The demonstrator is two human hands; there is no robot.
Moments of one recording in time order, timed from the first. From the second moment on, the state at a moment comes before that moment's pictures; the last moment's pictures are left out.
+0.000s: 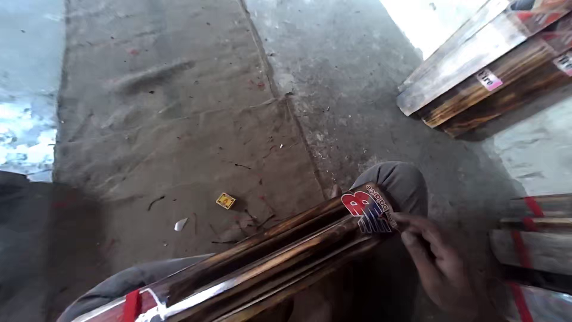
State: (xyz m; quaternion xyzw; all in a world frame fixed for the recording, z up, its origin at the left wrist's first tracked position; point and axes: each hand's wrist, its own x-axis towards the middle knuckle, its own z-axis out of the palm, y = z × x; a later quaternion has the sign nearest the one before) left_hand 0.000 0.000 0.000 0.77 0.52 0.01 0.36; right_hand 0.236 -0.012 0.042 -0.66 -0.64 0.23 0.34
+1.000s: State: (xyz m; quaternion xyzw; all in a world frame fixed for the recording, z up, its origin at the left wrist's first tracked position) left_hand -0.126 0.075 0.098 0.84 0.40 -0.04 0.37; right_hand 0.223 0.071 0.128 -0.55 -0.62 0.43 0.35
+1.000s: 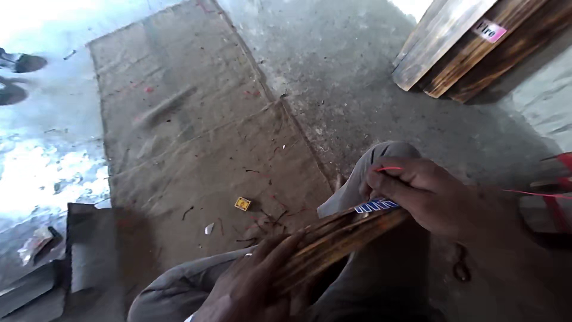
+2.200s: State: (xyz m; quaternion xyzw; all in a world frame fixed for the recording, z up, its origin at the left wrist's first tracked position) left_hand 0.029 0.047 0.090 0.85 0.39 0.29 0.22; right_hand 0.200 -0.090 0.086 -0.56 -0.52 0.44 0.47
